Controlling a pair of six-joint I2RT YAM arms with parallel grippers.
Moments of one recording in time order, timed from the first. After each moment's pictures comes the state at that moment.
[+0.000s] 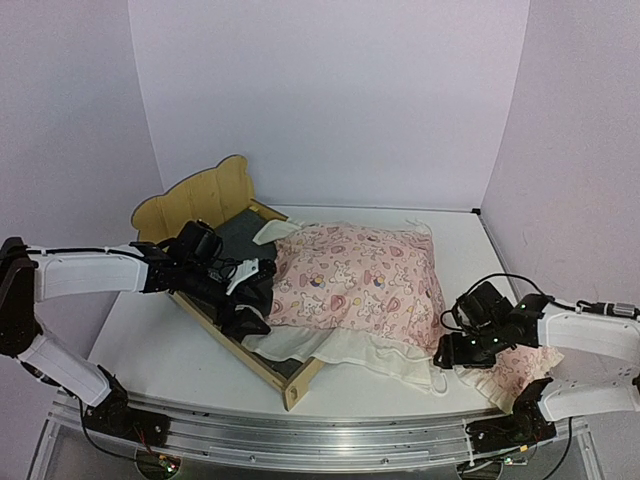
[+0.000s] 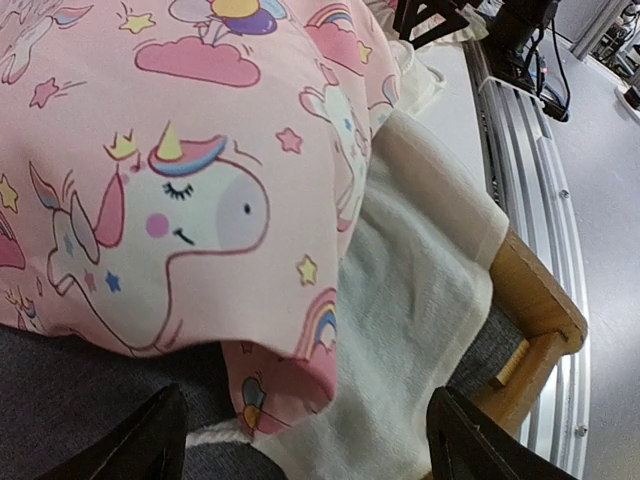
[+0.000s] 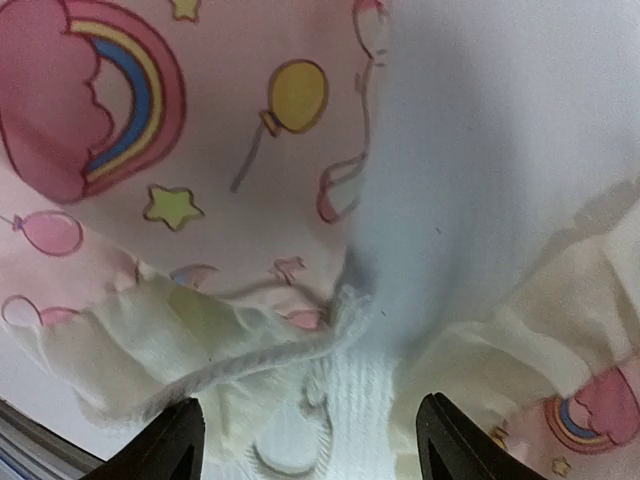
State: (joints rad) left arm -0.67 1.42 0.85 -0.30 0.66 0.45; right arm 0.62 1.08 0.49 -0.64 -0.01 0.63
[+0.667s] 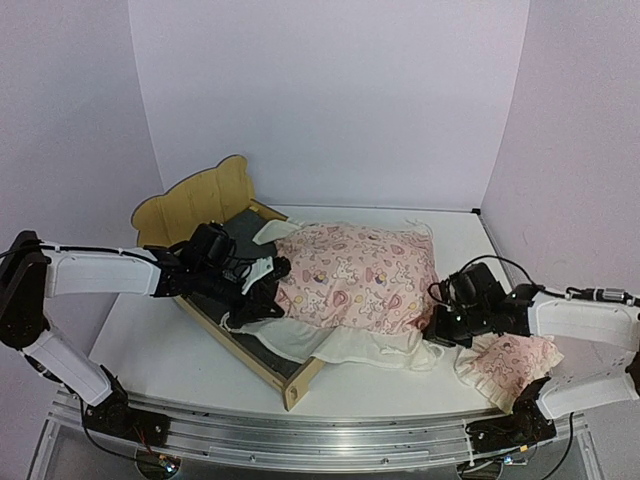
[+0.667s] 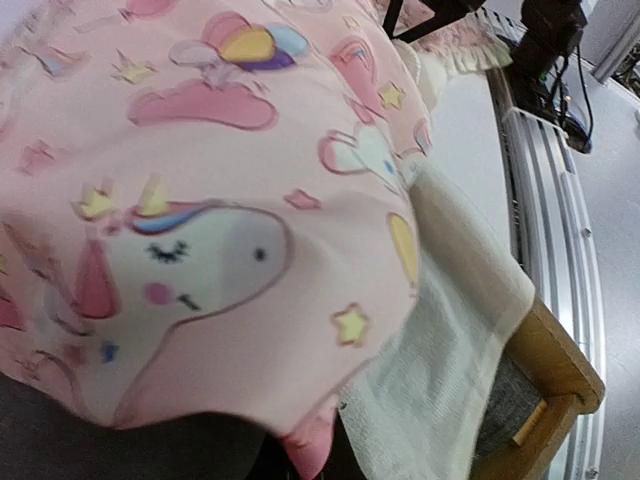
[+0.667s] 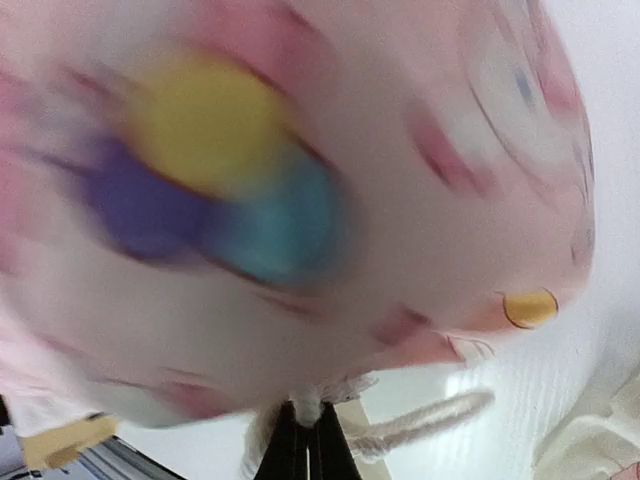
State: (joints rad) left arm -0.73 1.49 0.87 -0.16 0.59 0.35; right arm 0.62 1.18 0.57 -0.38 -0.10 0.79
